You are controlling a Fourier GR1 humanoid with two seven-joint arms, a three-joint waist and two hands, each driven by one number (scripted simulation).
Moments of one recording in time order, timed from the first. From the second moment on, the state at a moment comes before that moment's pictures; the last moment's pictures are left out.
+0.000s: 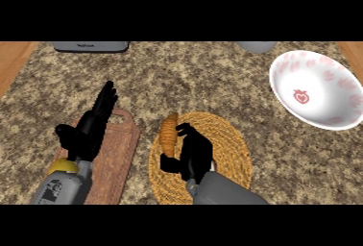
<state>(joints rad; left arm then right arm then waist) -0.19 0.22 -0.20 -1.49 0.13 0.21 0.05 -0.59 -0.01 0.98 -1.08 0.67 -0.83 1.17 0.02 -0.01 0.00</state>
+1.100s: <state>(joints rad) -0.15 0.19 -0.18 -1.52 0.09 0.20 0.05 -0.61 -0.33 0.87 -1.51 0.39 -0.91 0.68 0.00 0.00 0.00</state>
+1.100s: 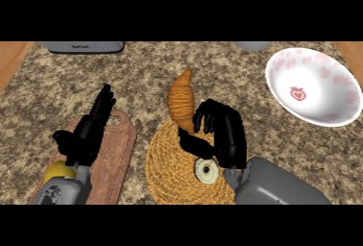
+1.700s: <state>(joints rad) -0.14 0.18 -0.17 -1.54 0.08 0.19 0.07 -0.80 -0.44 0.64 -1.72 0.63 -0.58 1.01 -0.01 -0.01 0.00</state>
